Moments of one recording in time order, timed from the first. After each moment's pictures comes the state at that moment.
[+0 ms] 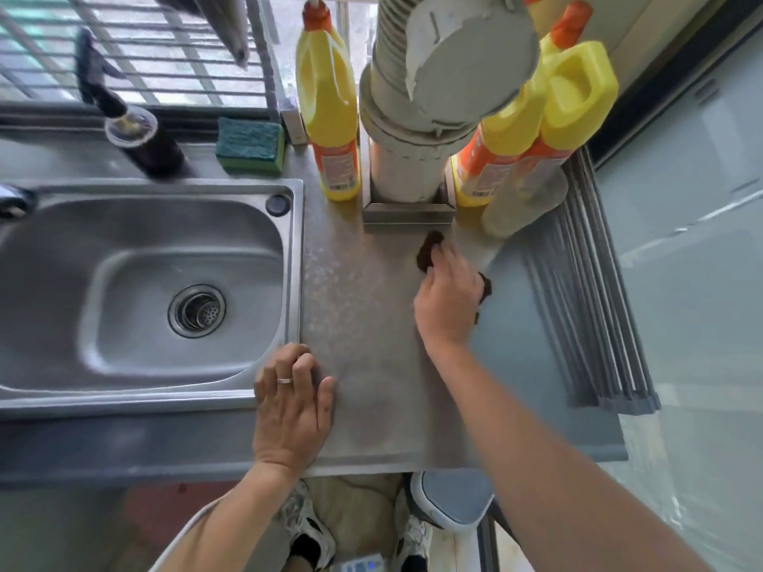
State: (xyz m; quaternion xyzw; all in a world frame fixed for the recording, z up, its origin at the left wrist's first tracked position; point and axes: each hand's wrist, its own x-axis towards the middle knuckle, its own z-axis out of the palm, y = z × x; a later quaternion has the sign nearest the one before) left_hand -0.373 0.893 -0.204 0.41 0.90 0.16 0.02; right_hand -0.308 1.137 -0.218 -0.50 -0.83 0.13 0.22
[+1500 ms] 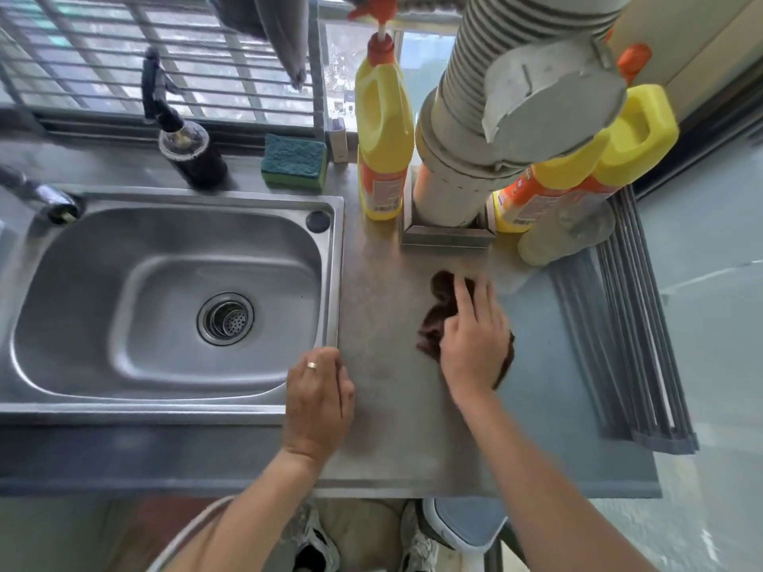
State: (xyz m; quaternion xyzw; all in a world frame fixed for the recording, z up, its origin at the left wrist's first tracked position) left_hand -0.410 0.912 -0.194 0.39 0.86 0.32 0.03; right_hand -0.303 1.110 -0.215 -0.49 -0.85 0.09 0.16
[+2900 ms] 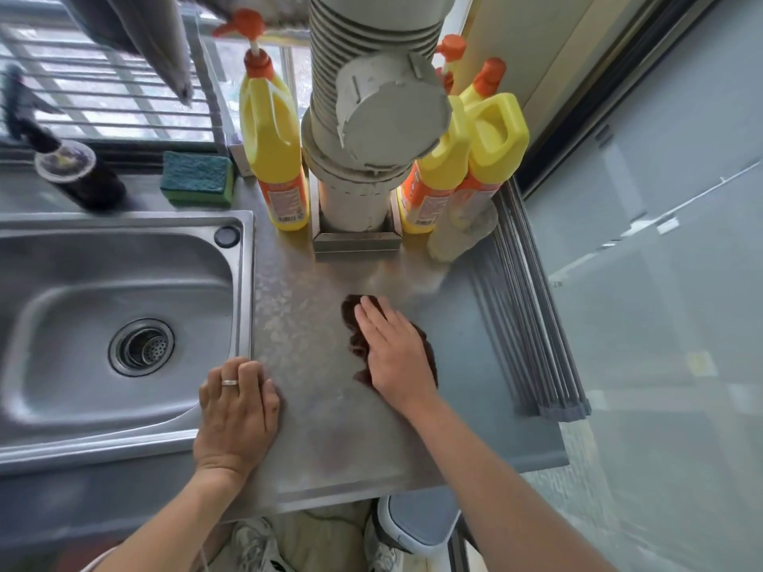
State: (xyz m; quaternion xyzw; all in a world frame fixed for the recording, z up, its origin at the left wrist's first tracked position) left_hand -0.402 0.919 -0.203 0.42 0.89 0.19 -0.03; right_hand -0.253 1.114 -0.208 -0.29 -0.94 0.15 0.11
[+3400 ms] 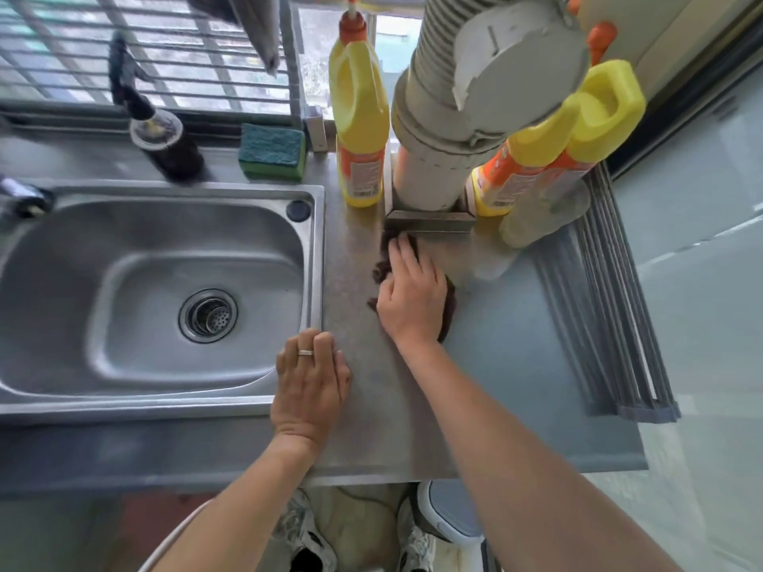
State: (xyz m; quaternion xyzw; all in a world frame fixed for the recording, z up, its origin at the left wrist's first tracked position) left_hand -0.404 0.918 -0.213 0.42 0.88 0.20 -0.05; right_hand -0.366 1.099 -0.205 -0.42 -0.89 0.15 0.11
